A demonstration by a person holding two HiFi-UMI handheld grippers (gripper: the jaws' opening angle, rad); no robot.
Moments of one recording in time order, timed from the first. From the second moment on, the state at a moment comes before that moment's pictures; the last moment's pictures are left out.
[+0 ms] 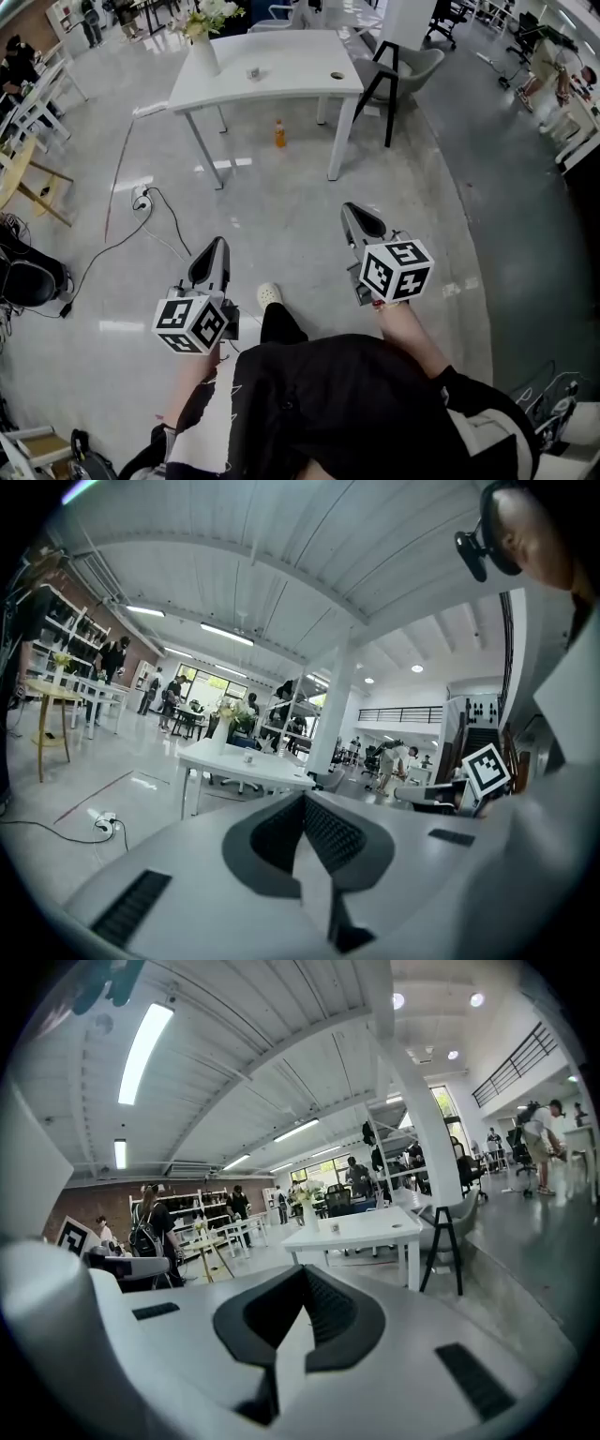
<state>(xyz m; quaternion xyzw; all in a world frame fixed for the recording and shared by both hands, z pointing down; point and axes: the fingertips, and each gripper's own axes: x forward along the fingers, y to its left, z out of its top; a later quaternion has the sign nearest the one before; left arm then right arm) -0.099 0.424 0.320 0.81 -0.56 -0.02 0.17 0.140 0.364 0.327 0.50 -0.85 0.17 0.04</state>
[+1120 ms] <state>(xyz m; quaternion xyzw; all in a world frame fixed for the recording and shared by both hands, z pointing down) -0.202 0.173 0.261 0.82 -0.54 -0.05 0.15 0.016 0.123 0.267 0.49 -0.86 0.13 0.01</state>
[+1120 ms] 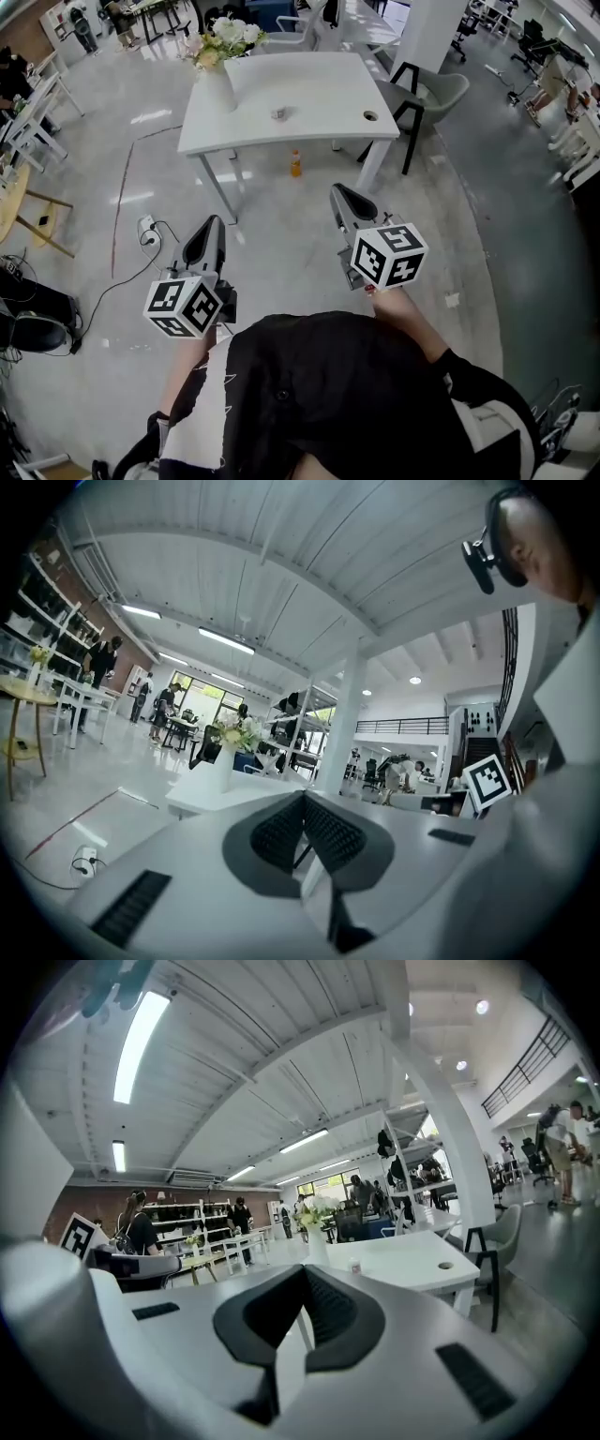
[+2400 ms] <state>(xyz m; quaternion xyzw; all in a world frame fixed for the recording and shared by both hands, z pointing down) -0.189 -0.046 0.263 0.81 -0.57 -0.06 0.13 0.031 -0.111 0.279 0.47 -0.87 0.16 0.01</state>
